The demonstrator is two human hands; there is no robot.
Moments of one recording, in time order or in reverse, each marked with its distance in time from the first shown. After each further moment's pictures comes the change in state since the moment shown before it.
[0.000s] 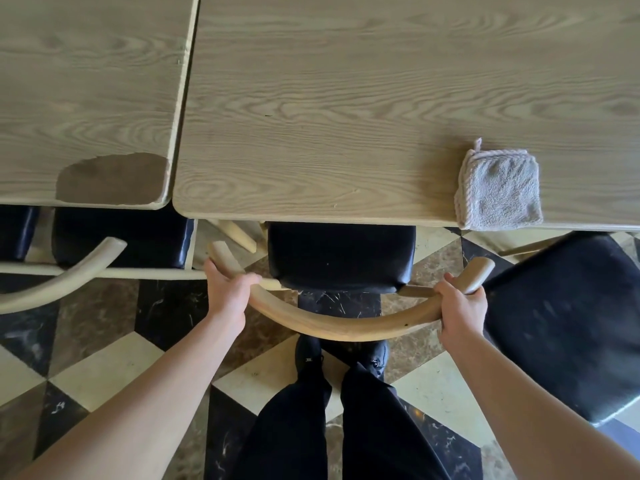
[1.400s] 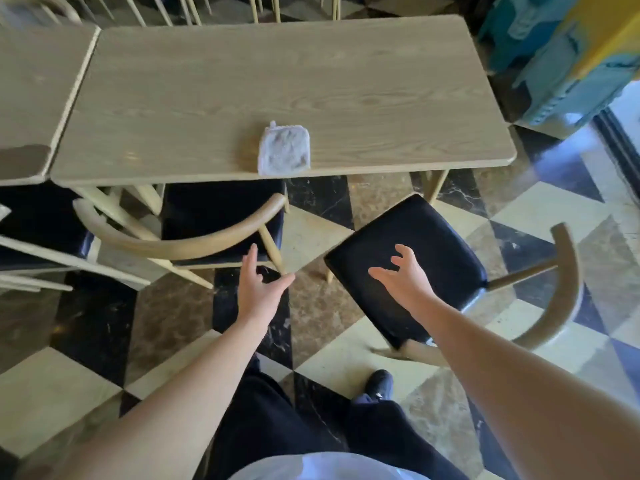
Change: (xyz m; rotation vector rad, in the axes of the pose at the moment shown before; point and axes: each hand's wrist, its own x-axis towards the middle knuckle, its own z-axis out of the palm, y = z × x) left_hand -0.353 -0.160 0.225 0.253 -0.248 0.325; right_hand 0.036 -0.019 -0.369 -0.536 -0.350 -0.356
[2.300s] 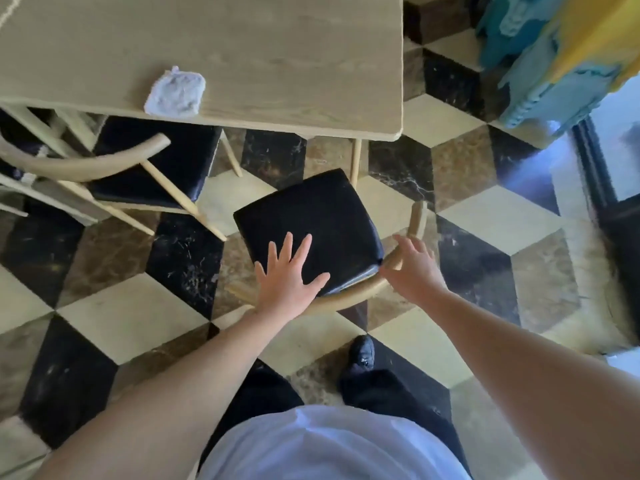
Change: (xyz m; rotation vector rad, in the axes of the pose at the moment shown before) left_hand -0.200 0.005 0.368 0.889 -0.099 0.302; right_hand 0.035 0.186 -0.341 -0.665 0.000 -0.303
